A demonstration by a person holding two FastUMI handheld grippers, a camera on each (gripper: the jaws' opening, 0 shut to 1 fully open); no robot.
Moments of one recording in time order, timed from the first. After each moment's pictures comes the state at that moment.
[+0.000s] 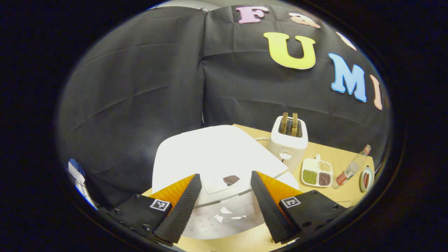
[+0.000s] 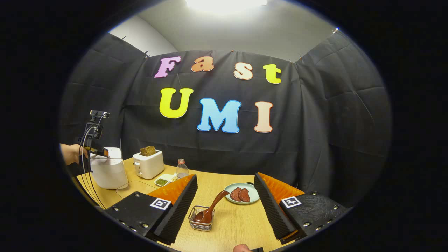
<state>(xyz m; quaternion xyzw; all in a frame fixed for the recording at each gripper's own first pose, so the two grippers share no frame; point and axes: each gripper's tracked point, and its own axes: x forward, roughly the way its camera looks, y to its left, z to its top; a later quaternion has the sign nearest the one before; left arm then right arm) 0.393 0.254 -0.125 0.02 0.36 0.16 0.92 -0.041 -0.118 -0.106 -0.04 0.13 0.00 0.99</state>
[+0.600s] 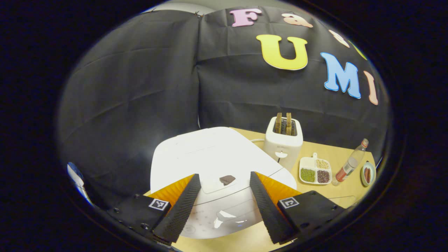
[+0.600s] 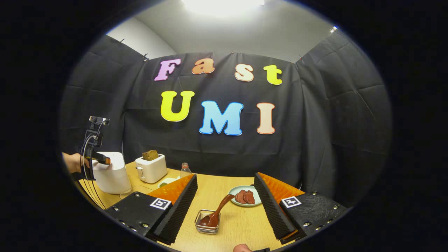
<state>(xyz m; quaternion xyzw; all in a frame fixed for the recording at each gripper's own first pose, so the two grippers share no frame) 0.397 0.249 -0.111 0.05 0.31 0.12 0.94 -0.027 -0.098 -0.093 -0.02 0.12 0.01 0.99</state>
